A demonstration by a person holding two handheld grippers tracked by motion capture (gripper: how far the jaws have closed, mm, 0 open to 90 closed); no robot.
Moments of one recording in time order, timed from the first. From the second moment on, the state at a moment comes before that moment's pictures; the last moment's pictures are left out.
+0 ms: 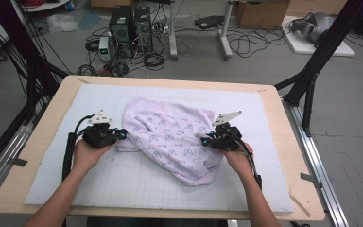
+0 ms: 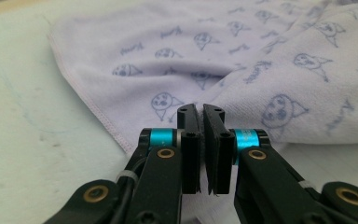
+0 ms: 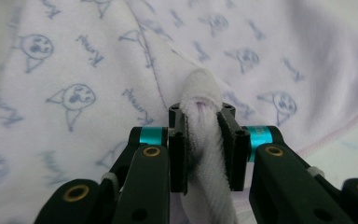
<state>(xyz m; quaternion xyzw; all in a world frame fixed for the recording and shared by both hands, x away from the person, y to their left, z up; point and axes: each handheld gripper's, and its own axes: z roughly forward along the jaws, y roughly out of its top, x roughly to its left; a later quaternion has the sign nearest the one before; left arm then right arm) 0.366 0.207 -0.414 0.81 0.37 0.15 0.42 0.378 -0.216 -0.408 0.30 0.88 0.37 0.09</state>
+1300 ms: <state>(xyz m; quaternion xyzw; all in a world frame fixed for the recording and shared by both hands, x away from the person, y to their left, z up) 0.330 0.160 -0.436 0.82 0.32 0.10 0.47 0.304 -0.220 -0.439 0.21 0.90 0.37 0.09</state>
